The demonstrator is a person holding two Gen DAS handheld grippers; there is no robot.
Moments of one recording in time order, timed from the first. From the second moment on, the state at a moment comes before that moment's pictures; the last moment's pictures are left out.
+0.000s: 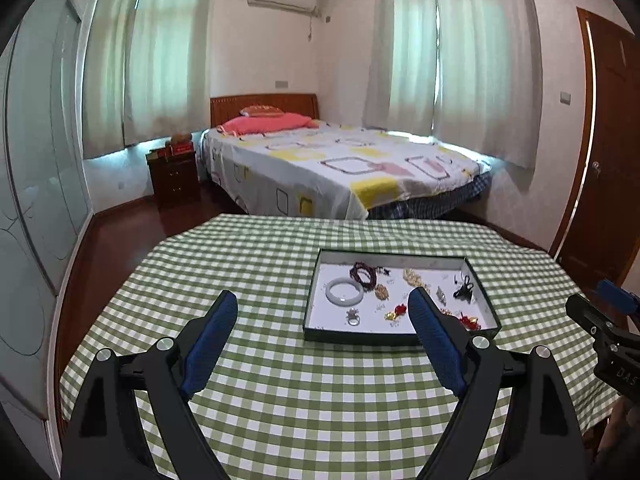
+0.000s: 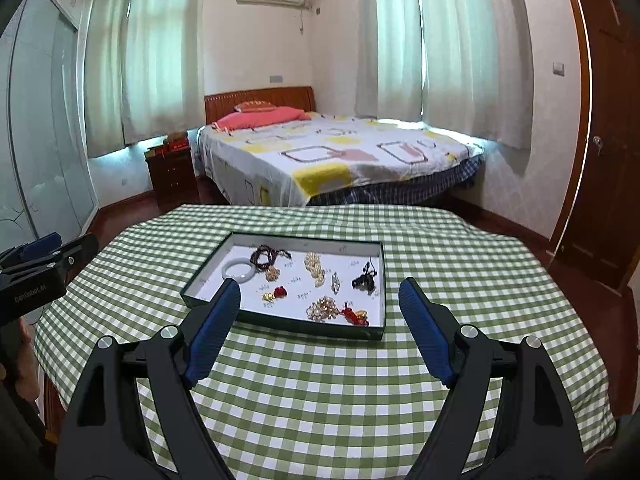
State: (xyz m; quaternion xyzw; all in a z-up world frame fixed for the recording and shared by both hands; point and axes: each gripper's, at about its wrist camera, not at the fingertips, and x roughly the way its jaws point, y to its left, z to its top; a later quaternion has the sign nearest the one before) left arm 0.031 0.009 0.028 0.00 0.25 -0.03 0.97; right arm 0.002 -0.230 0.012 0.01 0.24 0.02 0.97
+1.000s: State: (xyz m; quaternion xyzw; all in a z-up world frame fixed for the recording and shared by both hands) left arm 0.004 0.011 0.043 -0.01 0.21 -0.04 0.98; right arm -0.031 -0.229 0.035 0.01 0.21 0.02 0.98
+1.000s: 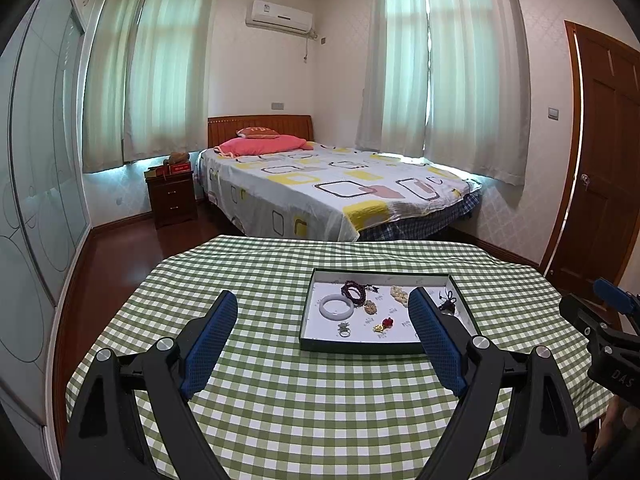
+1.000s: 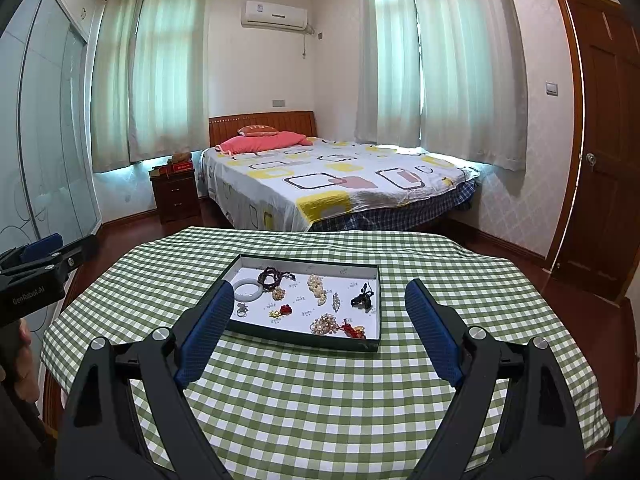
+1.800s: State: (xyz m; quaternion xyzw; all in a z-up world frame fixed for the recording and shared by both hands) left arm 0.001 0.012 0.044 -0.01 0.21 -0.04 0.98; right arm -0.031 -0.227 0.036 0.01 0.21 0.02 0.98
